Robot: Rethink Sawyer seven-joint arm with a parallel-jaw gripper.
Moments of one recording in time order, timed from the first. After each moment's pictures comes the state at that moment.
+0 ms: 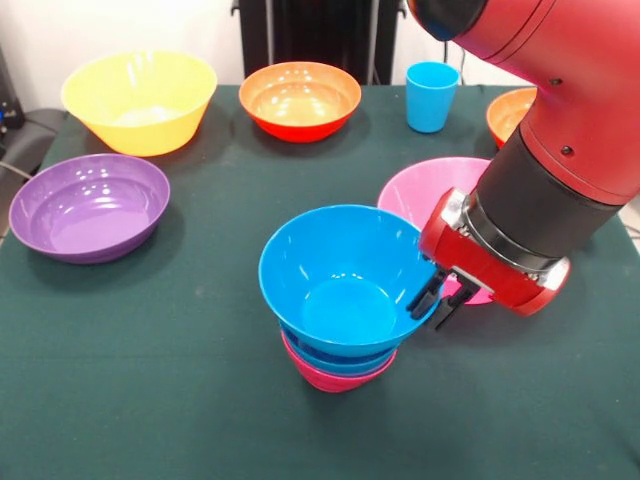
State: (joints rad) arm 0.12 0.15 -0.90 0.50 0.60 1.10 2.08
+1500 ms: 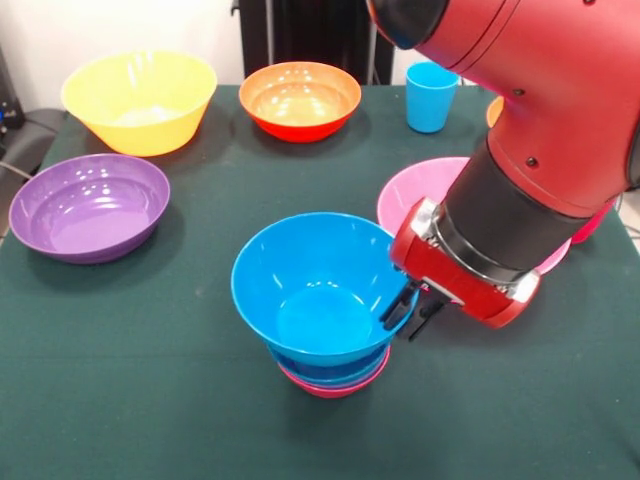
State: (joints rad) arm 0.08 0.17 -0.91 0.46 0.59 1.10 2.08
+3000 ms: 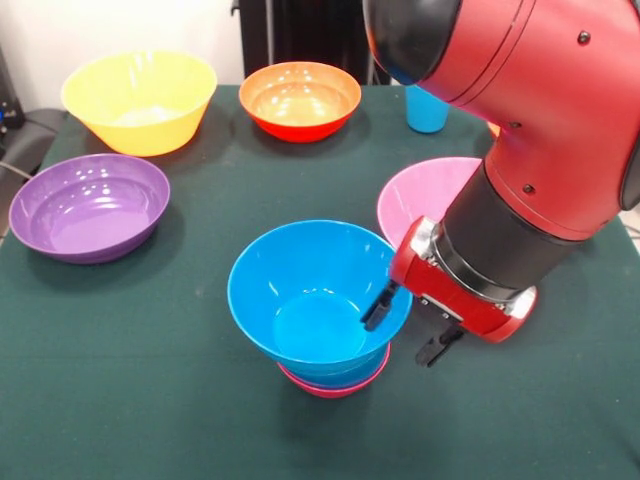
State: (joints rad) arm 0.07 0.20 -0.92 0.42 0.59 1.10 2.08
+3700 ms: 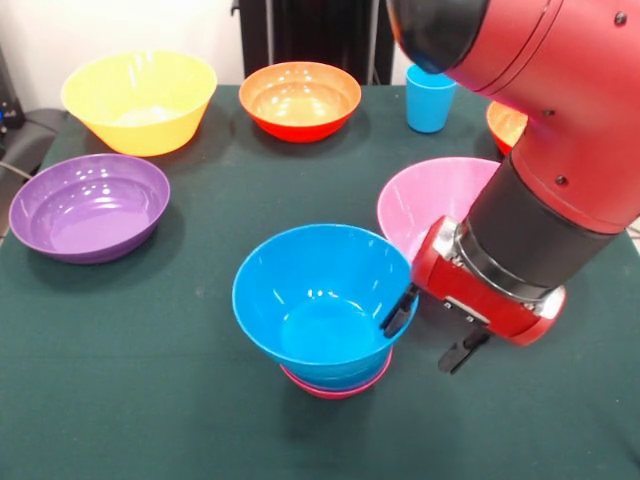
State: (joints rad) arm 0.07 0.19 -0.93 0.38 0.61 1.10 2.08
